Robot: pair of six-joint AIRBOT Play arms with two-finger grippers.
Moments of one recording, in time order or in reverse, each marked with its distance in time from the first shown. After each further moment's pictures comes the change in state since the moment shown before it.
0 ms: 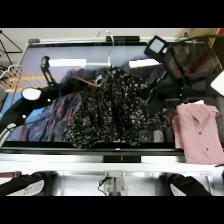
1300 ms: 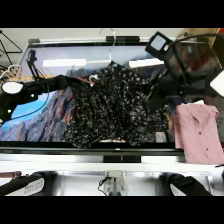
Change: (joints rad) left arm 0.150 0.011 0.076 0.018 -0.232 0.049; right arm 0.001 0.001 0.000 -0.059 -0.050 -0.021
